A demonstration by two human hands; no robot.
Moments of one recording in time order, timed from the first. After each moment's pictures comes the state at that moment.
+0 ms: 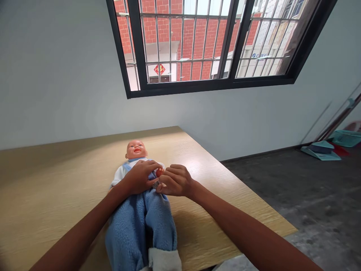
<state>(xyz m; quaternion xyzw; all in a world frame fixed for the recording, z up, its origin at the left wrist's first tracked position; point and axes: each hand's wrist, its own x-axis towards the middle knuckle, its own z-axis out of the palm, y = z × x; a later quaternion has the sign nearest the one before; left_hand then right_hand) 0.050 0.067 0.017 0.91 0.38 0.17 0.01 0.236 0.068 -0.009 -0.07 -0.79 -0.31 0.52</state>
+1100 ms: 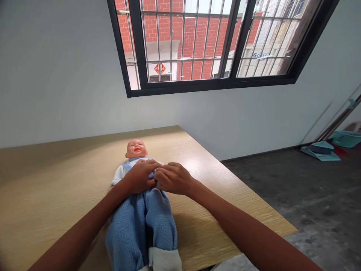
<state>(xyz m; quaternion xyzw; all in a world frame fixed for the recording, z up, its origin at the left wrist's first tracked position) 0.051 0.066 0.020 0.91 0.39 0.15 0.03 0.236 0.069 -0.004 -0.13 -0.85 -0.32 0.40</state>
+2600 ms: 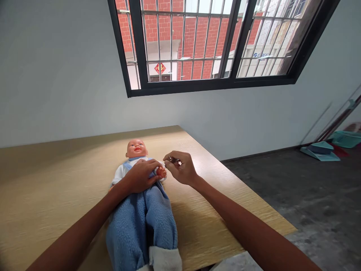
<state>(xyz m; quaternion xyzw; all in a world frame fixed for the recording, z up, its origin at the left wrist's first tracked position) 0.050 0.066 0.015 0.91 0.38 0.16 -0.01 0.246 0.075 0.006 -0.30 -0.76 0.12 0.56</state>
